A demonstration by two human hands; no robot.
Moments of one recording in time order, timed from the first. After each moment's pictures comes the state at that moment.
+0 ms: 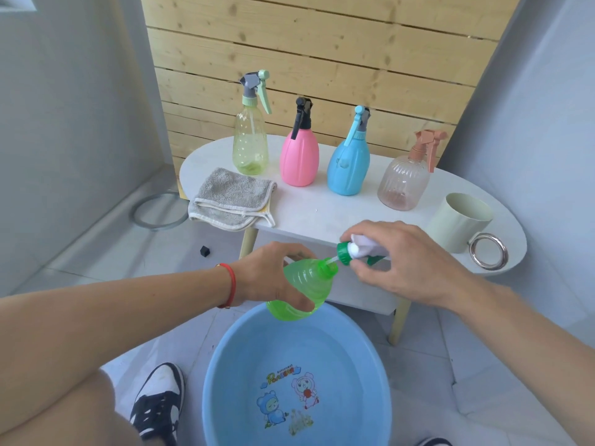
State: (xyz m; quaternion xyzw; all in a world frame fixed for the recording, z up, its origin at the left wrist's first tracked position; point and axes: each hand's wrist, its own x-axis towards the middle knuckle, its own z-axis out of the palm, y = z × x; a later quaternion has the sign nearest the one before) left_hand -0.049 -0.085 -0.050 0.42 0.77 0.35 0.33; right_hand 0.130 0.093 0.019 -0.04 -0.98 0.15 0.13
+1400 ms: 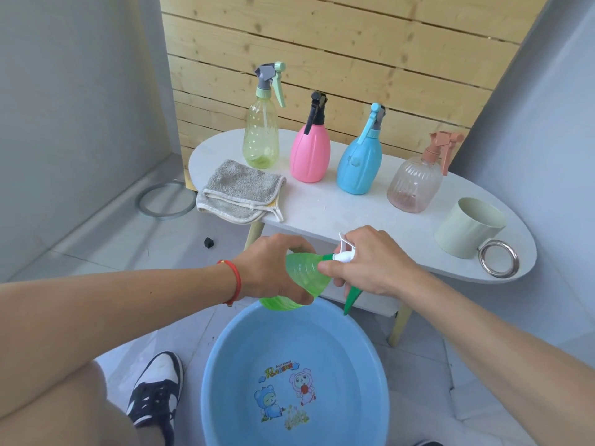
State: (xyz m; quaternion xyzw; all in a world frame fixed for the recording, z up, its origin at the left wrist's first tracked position) left_hand -0.047 -0.093 -0.039 0.44 0.82 0.29 0.23; right_hand 0.083 0.050 0.014 -0.26 -0.93 0.26 -0.03
